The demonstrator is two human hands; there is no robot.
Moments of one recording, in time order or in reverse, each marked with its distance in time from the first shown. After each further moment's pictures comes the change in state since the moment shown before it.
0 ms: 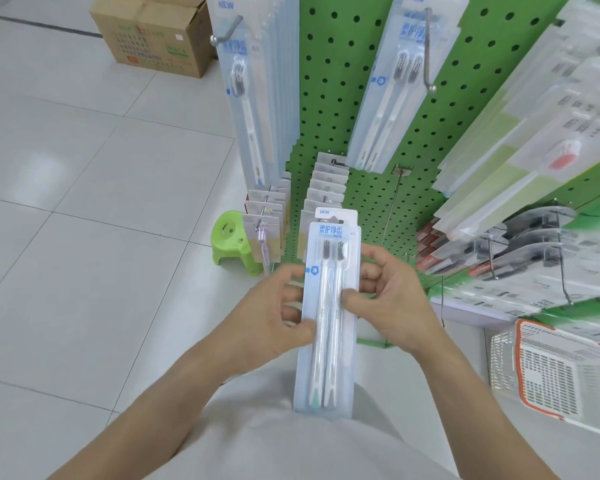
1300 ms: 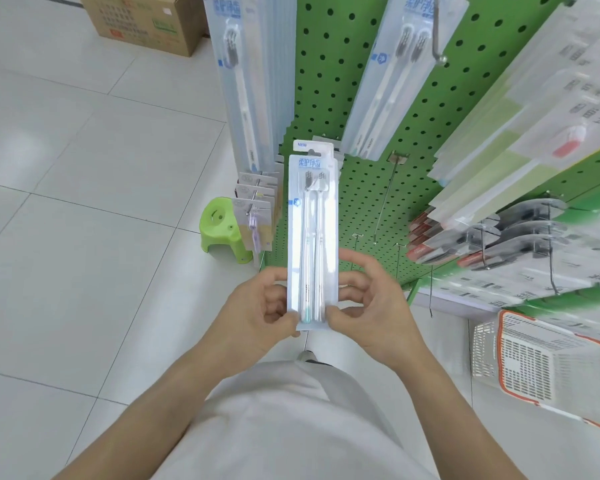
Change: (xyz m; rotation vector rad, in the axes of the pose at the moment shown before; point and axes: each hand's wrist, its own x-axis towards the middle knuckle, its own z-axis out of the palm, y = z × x) left_hand -0.002 -0.032 0.008 -0.163 0.112 0.032; right_hand -0.021 0.024 0.009 -0.020 0.019 0.038
